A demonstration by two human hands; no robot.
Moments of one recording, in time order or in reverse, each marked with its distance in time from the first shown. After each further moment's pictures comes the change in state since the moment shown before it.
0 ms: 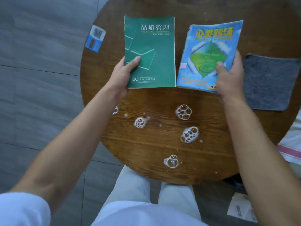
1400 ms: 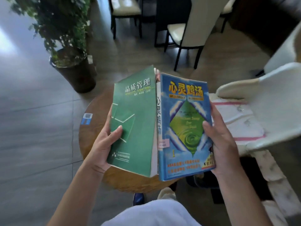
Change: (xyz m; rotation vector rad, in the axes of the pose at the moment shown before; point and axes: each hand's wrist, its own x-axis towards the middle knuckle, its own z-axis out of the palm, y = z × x) left_hand -0.401 0.042 -0.025 -0.110 -0.777 0.321; right_hand -0.467 -0.185 -0.169 0.818 0.027 -0.311
